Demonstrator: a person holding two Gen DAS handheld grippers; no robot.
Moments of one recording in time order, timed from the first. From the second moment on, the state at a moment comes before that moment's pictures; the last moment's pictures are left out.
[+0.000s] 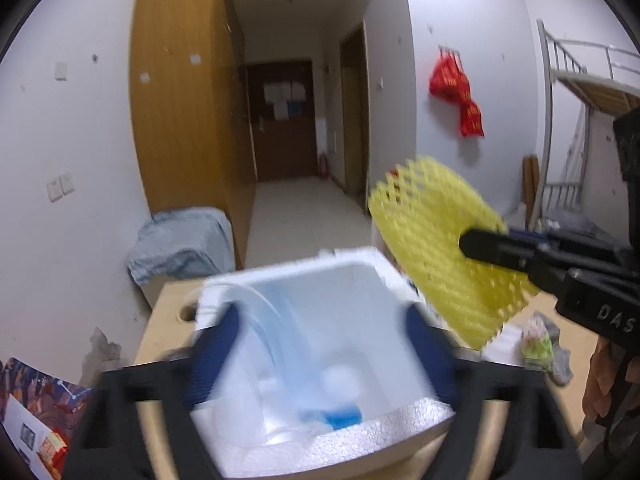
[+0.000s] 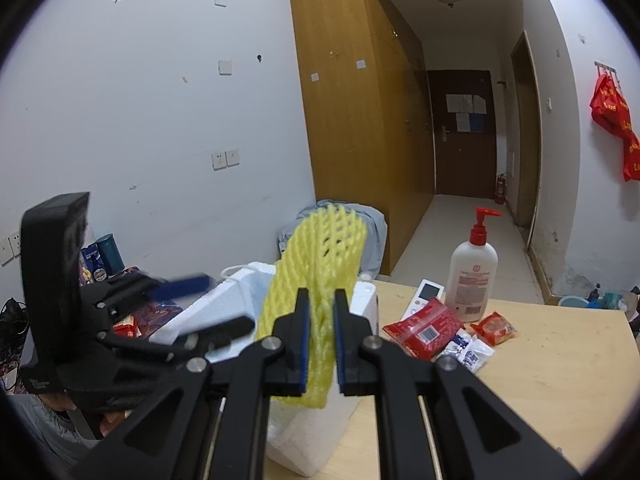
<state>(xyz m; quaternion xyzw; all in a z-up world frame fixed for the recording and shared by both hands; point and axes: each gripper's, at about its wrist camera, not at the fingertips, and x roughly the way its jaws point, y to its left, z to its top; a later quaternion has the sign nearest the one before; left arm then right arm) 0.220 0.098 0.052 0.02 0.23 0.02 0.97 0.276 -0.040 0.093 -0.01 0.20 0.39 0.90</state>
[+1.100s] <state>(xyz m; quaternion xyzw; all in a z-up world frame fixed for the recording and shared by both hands) 0.146 0.157 0.057 -0.02 0.19 0.15 0.97 0.277 0.014 0.082 -0.03 0.22 0.42 0.88</state>
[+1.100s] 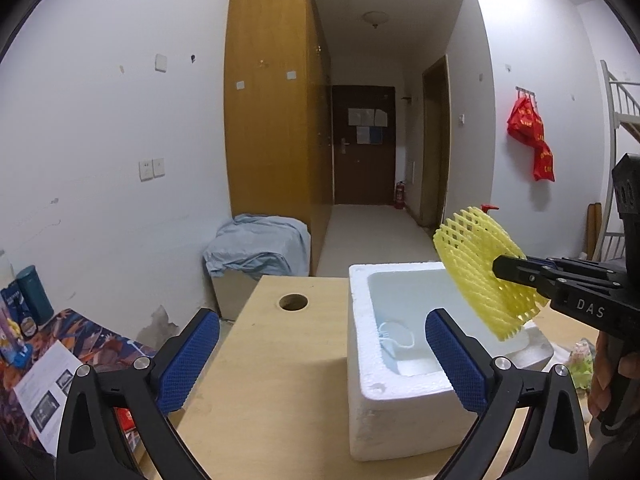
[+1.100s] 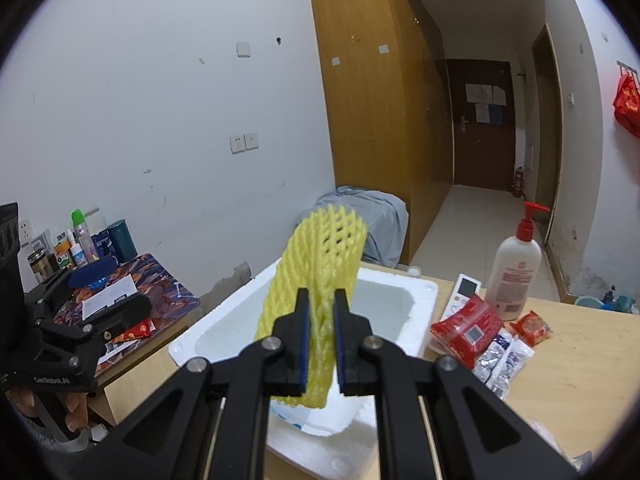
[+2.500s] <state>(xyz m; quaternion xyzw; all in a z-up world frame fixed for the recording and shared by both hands) 0.118 0.102 0.066 -0.02 0.17 0.10 0.98 0.246 -0.048 0.096 -0.01 0.19 0.37 0.91</state>
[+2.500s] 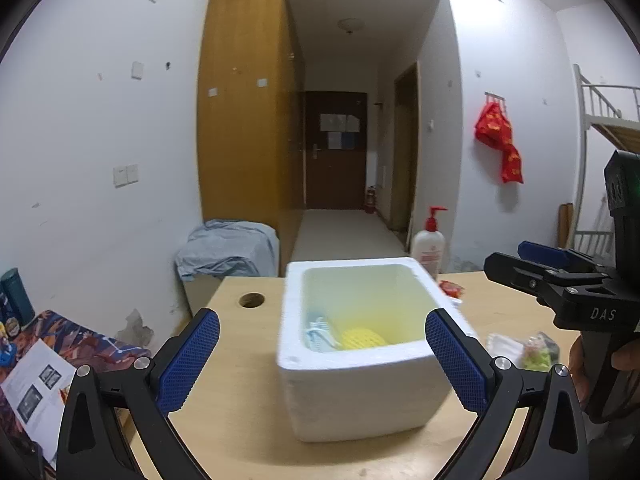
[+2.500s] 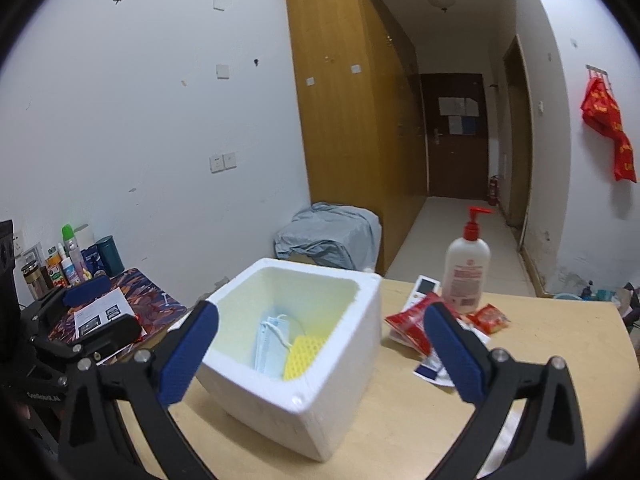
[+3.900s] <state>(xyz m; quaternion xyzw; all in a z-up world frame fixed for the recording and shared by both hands) 0.079 -0.061 0.029 0.00 0.13 -0.06 0.99 0.138 -0.223 0.067 0.03 0.12 0.22 0.97</state>
